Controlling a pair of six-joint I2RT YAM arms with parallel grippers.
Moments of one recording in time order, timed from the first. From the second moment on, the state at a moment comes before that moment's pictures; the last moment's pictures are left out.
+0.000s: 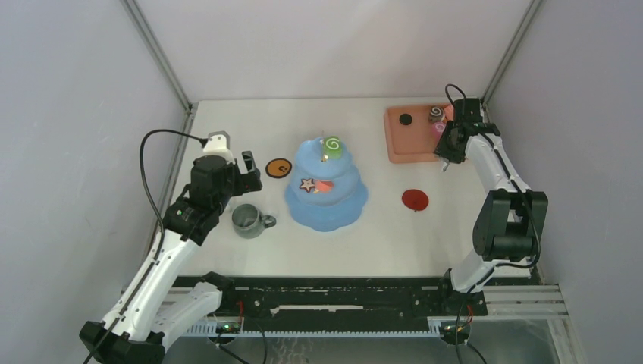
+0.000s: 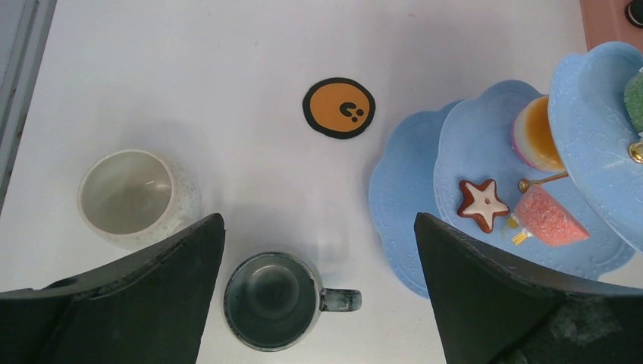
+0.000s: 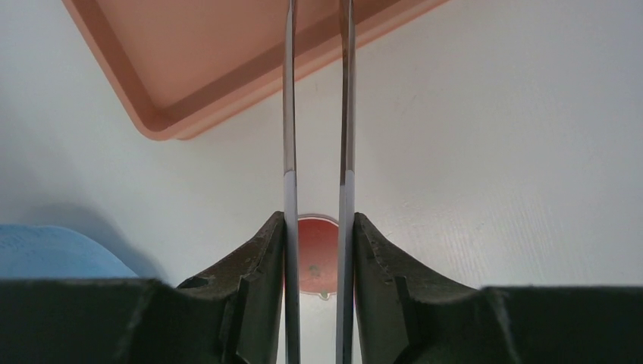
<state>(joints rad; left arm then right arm) -0.37 0.84 0.91 -0.54 -0.30 -0.31 -0.07 1.64 1.36 -0.72 0.08 0.38</state>
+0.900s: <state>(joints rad) -0.37 0.85 0.91 -0.54 -0.30 -0.31 -0.05 1.75 1.40 -0.69 0.10 0.34</state>
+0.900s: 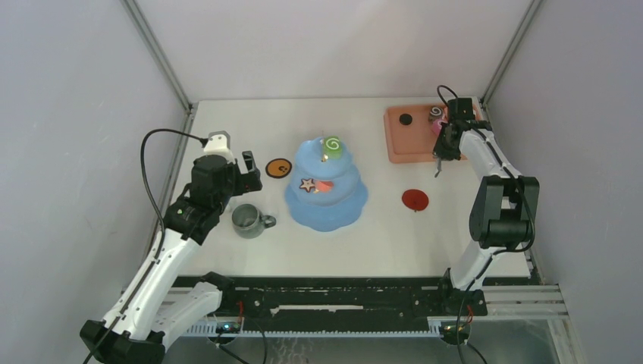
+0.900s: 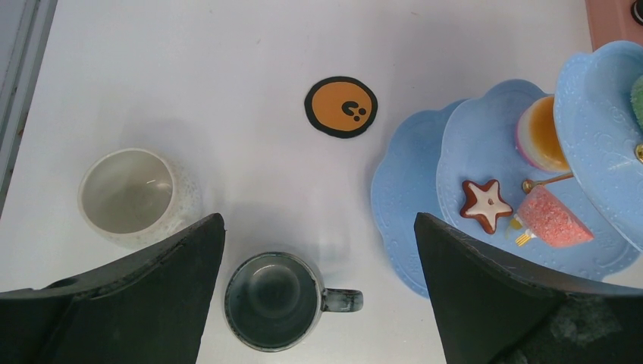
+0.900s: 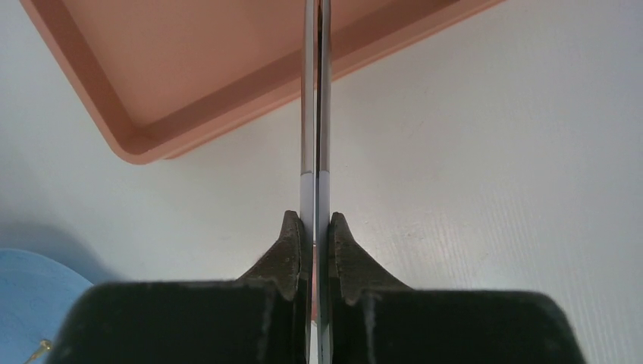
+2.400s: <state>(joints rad) -0.37 0.74 0.91 -0.59 -0.28 -0.39 0.58 1.14 1.30 -1.18 0.08 0.32</state>
